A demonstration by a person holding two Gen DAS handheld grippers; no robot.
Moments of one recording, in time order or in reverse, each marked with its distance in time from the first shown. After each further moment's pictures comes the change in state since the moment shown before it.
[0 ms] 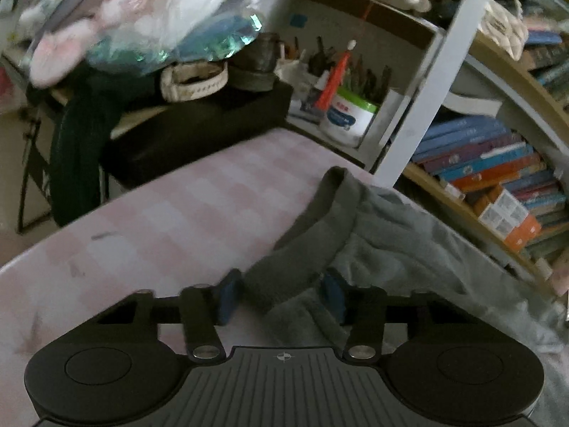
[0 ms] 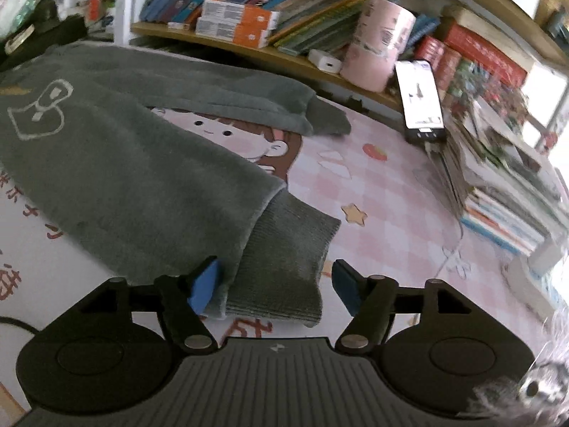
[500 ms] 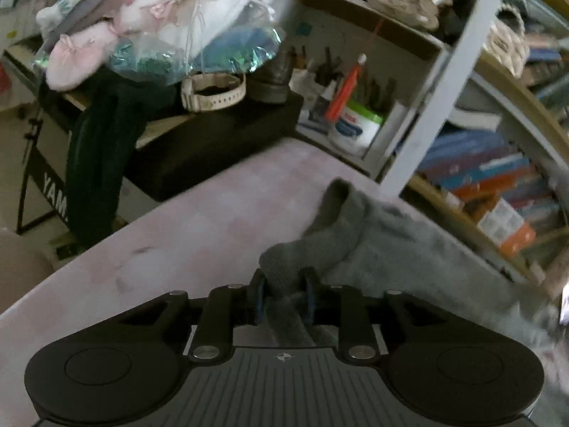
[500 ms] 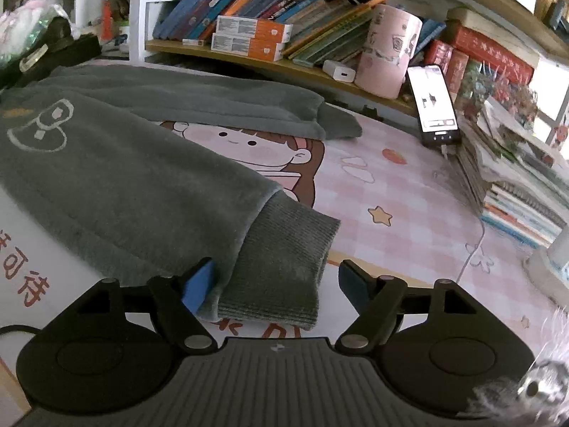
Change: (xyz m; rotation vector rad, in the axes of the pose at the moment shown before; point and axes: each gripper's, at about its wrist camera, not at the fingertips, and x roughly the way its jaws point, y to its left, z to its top) left arm -0.027 0.020 0.003 0.084 -0.038 0.043; right arm -0.007 0.011 -0.008 0.031 -0.048 0.070
